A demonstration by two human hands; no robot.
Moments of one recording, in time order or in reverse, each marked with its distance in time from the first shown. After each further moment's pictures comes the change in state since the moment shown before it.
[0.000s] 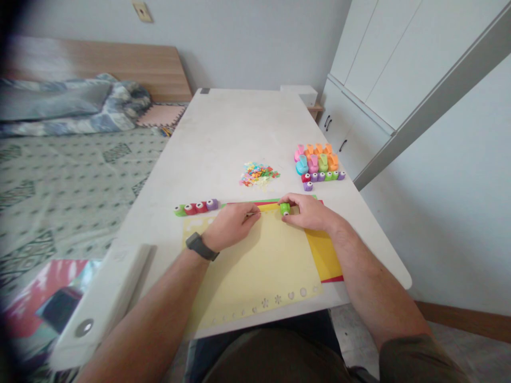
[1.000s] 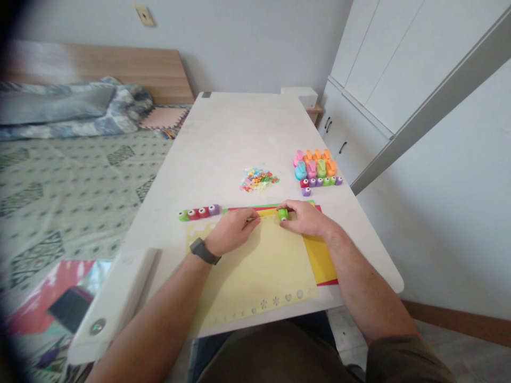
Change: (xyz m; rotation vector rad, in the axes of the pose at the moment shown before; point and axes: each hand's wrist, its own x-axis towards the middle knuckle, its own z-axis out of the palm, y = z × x) left_hand 0.001 0.006 -0.006 -0.062 -0.033 -0.042; right_hand 0.000 -0.007 -0.002 0.062 -0.003 0.041
